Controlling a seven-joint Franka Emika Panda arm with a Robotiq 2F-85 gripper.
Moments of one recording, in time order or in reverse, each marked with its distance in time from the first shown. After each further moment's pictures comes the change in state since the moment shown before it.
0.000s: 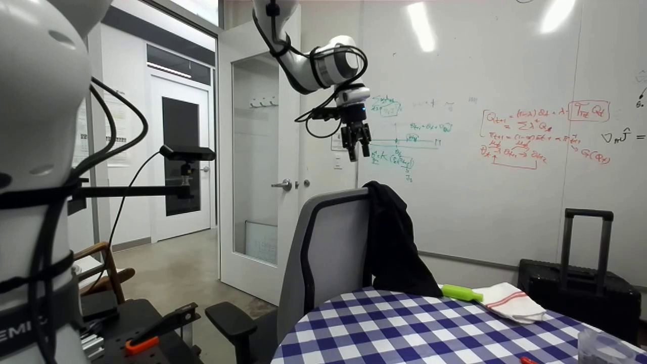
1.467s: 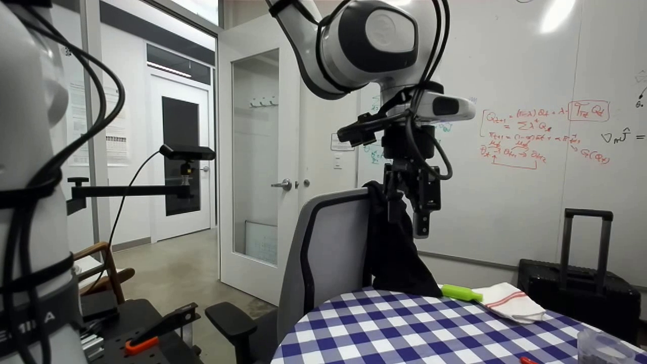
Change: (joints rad) arm -0.409 -0.471 -0.175 -0.915 0.125 0.304 -1.392
